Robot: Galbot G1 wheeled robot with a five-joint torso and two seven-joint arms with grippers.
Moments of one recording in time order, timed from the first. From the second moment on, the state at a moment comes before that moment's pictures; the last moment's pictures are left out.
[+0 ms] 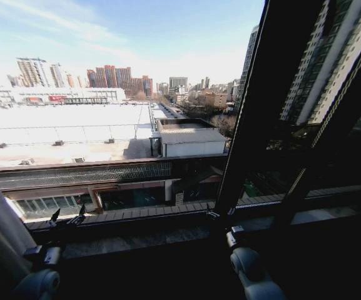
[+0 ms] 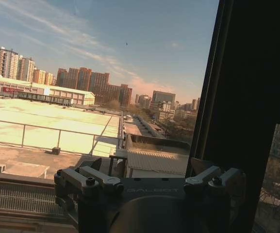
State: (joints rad) left arm 1.42 -1.21 -0.91 -1.83 -0.51 -0.08 0.07; right arm -1.22 1.31 0.45 1.78 0.08 -0.05 0.05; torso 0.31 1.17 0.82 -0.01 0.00
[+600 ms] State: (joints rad) left arm 1.42 -1.21 -0.91 -1.83 -0.51 -0.08 0.07; right arm -1.22 1.31 0.45 1.78 0.08 -0.05 0.05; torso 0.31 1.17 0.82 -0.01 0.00
